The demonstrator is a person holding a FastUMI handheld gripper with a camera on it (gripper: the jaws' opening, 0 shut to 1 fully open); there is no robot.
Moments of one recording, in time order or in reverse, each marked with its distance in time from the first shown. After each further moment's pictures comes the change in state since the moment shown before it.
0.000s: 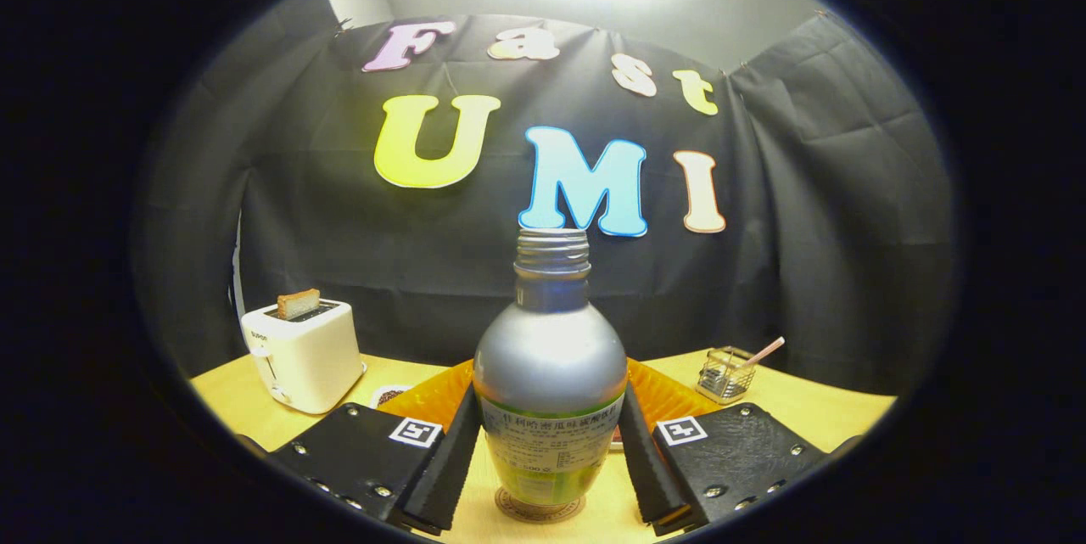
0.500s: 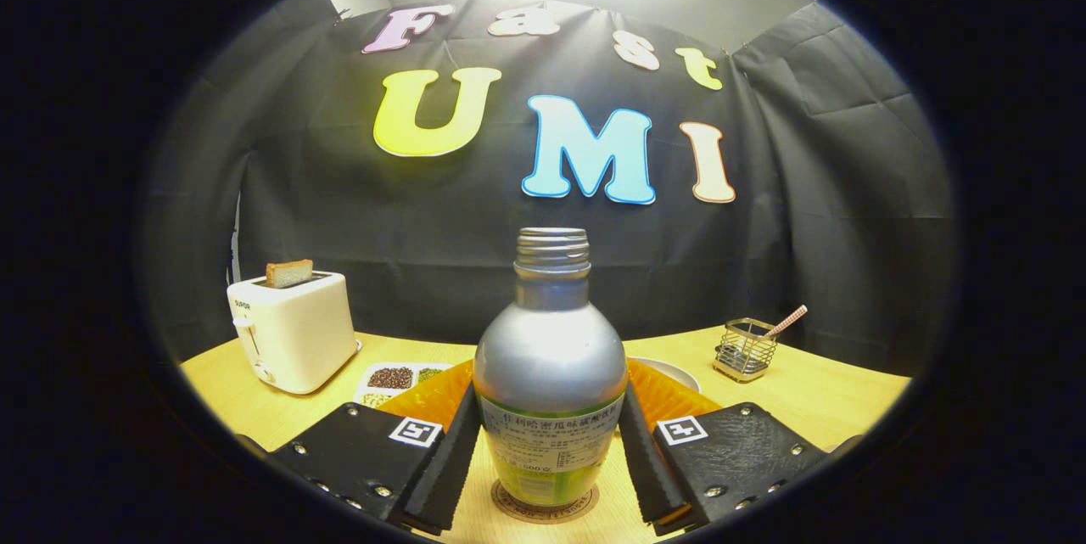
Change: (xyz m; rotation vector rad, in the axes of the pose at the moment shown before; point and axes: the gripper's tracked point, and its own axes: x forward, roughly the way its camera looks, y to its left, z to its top) arm 0.020 0.003 -0.050 -0.008 0.058 0.017
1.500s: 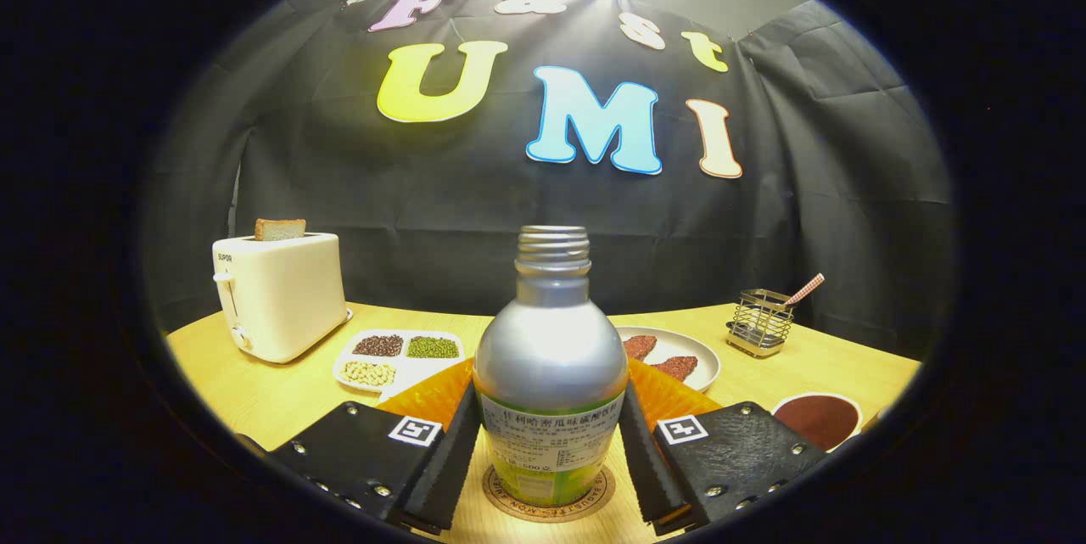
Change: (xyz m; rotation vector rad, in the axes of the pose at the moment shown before) arm 0.019 0.006 -0.050 0.001 0.035 -0.004
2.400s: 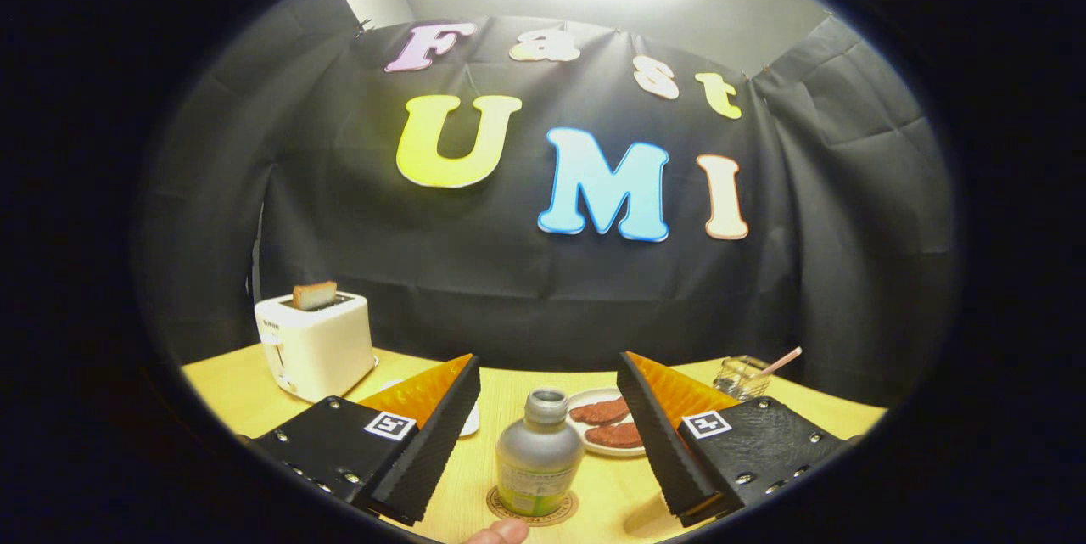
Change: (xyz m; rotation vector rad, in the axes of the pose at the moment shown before) arm -0.063 -0.013 0.138 -0.086 -0.107 0.039
